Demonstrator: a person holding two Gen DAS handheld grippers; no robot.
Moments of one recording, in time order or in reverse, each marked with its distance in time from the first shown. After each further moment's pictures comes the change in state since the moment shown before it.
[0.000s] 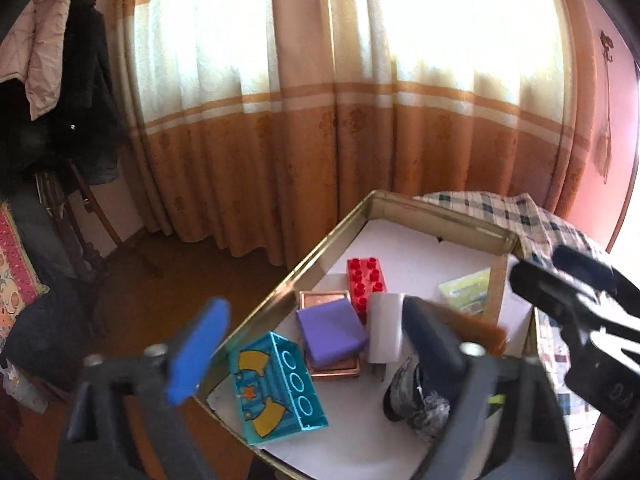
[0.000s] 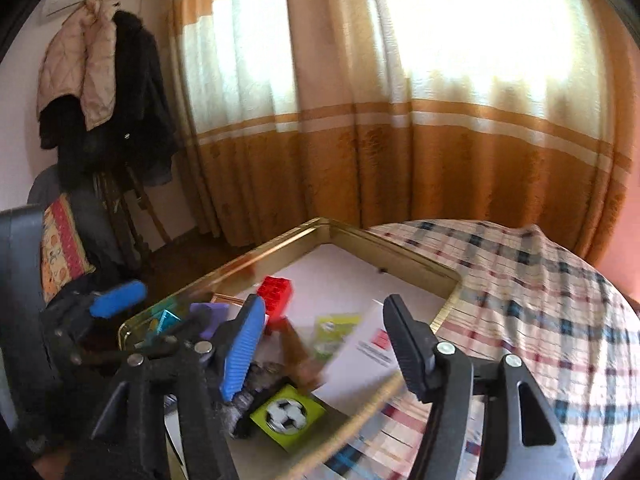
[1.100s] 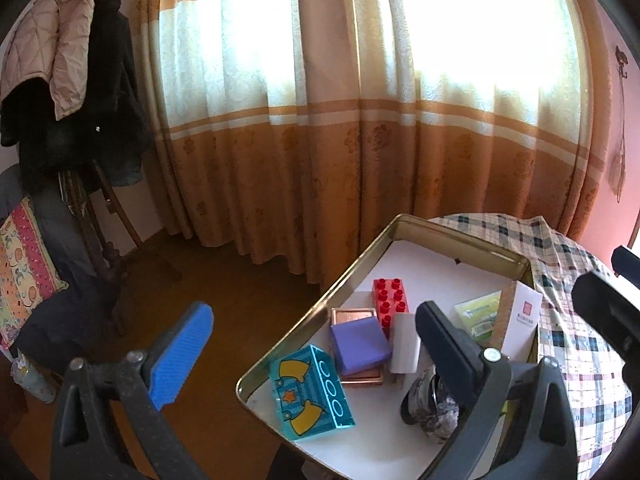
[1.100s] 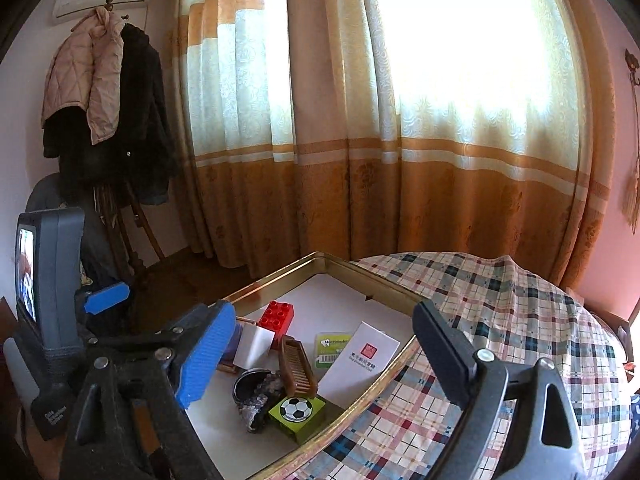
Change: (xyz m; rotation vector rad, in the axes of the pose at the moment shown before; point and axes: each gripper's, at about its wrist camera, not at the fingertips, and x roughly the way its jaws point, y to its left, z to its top) left arm -0.017 0.017 0.011 -0.031 -0.031 0.070; right arm -0.041 0.016 0.018 -0.047 -0.088 -0.023
